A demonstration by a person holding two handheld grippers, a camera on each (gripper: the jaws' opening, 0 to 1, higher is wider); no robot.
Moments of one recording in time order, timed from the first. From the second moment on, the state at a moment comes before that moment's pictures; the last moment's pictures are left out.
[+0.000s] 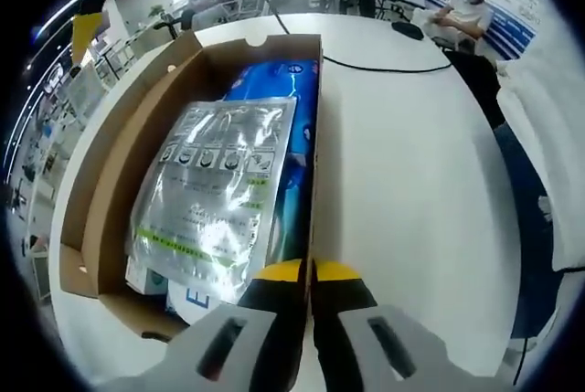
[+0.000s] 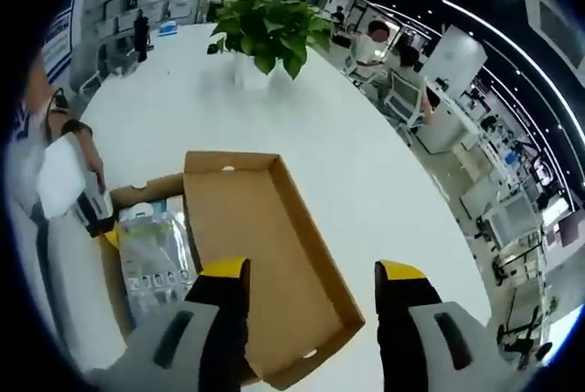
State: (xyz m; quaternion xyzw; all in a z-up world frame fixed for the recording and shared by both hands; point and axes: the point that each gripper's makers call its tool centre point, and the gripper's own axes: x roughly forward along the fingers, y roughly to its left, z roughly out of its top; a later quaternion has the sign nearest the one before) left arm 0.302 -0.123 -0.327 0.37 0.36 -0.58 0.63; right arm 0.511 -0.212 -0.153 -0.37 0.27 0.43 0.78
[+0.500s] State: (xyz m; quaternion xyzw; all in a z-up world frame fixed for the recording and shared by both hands) left arm 0.301 -0.123 -0.332 0.38 0.35 -0.59 0.62; right arm 0.423 -0.235 -0.162 -0.36 0.28 0.39 0.80
